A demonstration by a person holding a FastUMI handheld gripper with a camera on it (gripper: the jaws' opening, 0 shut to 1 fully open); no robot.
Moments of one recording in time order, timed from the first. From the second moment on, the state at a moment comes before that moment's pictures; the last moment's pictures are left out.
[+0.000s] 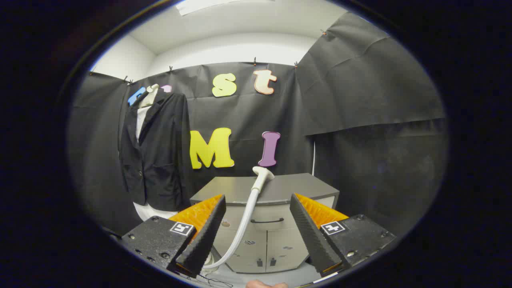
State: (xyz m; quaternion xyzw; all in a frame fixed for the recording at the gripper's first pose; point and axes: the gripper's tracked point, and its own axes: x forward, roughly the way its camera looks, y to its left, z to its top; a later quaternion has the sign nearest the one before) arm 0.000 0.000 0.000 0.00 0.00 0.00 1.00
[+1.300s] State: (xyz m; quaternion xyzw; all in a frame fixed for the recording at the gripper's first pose) arm -0.003 0.035 -0.012 0.04 0.04 -0.09 0.99
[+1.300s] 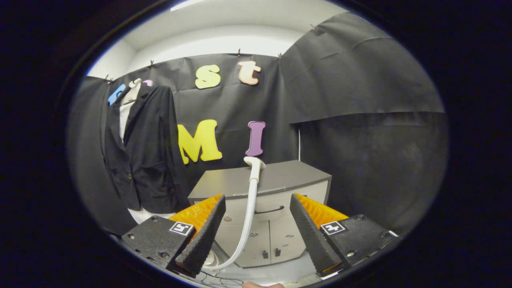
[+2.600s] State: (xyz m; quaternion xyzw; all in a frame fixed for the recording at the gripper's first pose) arm 0.332 -0.011 -0.042 0.09 0.21 0.01 0.97
